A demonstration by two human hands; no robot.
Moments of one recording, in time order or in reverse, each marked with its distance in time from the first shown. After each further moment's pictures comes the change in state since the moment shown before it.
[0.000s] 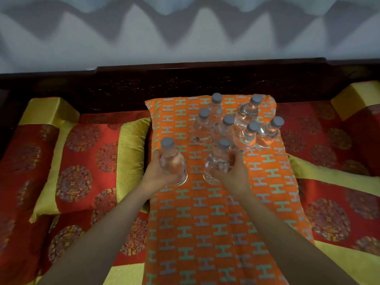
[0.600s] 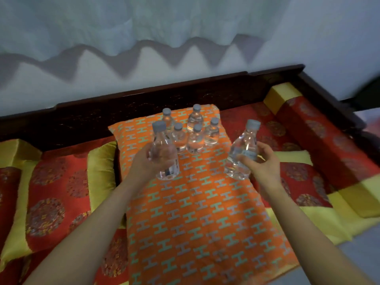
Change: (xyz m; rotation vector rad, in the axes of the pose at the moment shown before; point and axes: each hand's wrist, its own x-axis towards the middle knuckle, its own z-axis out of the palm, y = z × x) left_hand -0.050 0.108 0.039 0.106 -0.041 0.249; right_hand -0.092 -0.024 -0.175 0.280 0.445 -0.055
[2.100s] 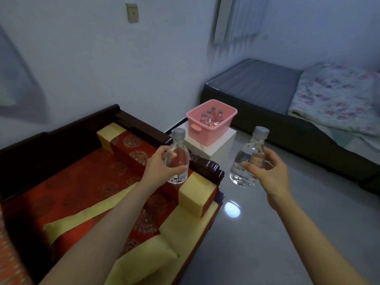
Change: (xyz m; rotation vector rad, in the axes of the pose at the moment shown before) left_hand -0.073 0.342 0.694 0.048 -0.572 0.414; right_hand 0.036 0.015 -0.714 -0.043 0.599 -0.043
